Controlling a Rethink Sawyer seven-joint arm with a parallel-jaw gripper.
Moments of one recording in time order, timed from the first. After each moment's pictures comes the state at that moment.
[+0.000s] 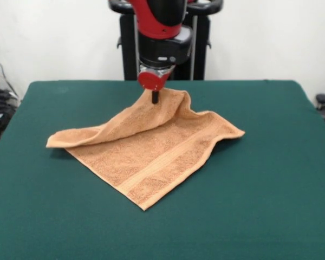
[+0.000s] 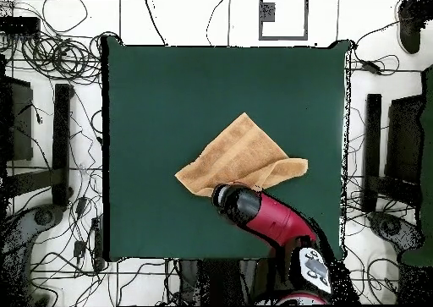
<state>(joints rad) -0.15 -0.53 -0.23 1.92 0.18 0.39 3.17</state>
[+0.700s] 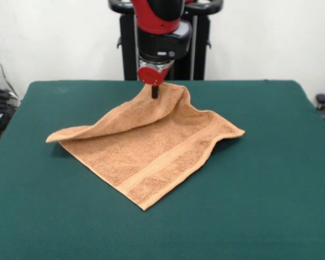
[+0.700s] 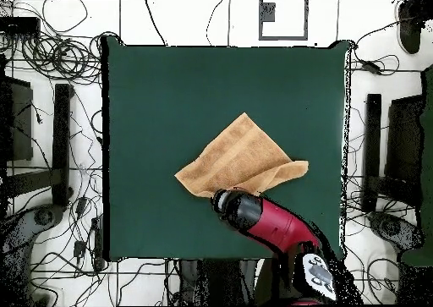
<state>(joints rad) -0.17 -0.57 -0.21 1.96 0.14 0.39 3.17</state>
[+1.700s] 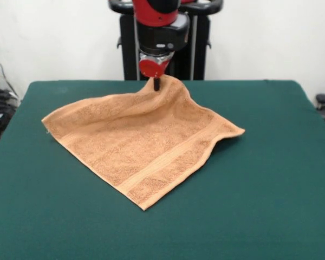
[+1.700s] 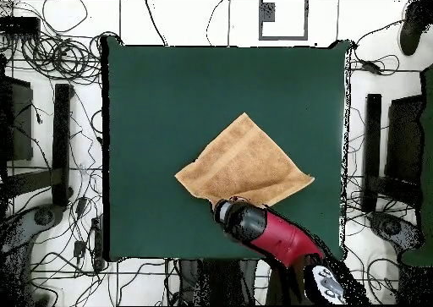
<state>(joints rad) -0.25 -0.60 -0.16 2.04 0.11 0.35 3.17</state>
